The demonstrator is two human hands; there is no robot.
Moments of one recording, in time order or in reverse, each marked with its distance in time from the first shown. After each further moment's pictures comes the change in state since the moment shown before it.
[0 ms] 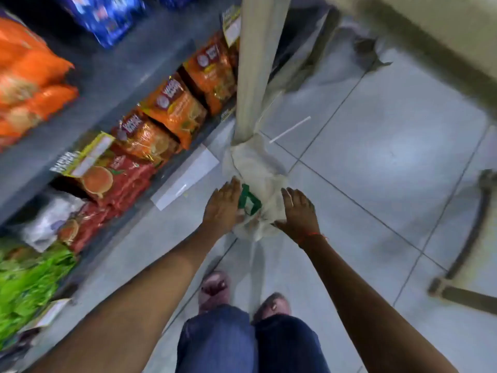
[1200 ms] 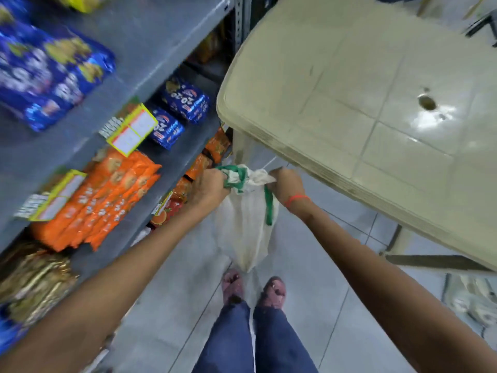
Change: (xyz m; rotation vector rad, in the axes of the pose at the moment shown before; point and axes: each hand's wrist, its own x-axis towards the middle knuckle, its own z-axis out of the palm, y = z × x) left_hand -0.142 0.092 -0.405 -0.067 0.084 -0.041; right_hand -0.140 -0.124 -0.396 0.338 0.098 0.108
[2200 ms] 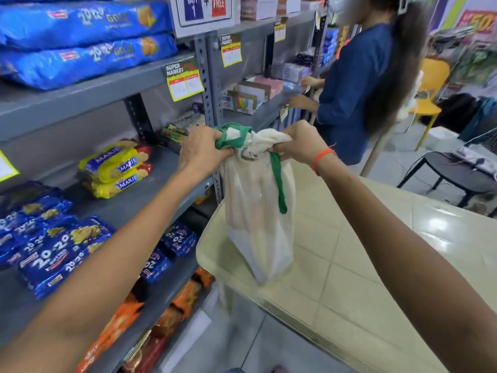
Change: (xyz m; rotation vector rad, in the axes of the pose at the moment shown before) left_hand 0.113 0.215 -0.342 -0.156 0.592 0.163; right_hand 0.094 -0.052 -0.416 0.324 0.363 -0.233
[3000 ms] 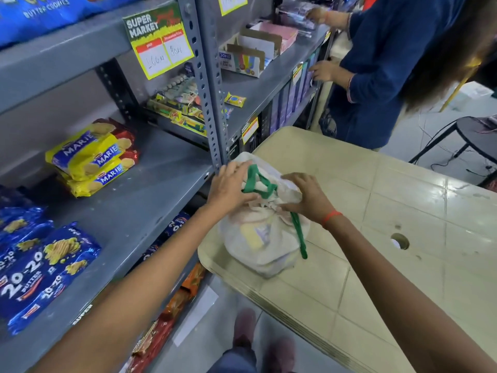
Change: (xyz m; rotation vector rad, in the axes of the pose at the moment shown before) left_hand 0.038 -0.085 0.167 0.123 -0.392 0.021; right_hand 0.037 0.157 0.123 -0.177 -0.221 -0.057
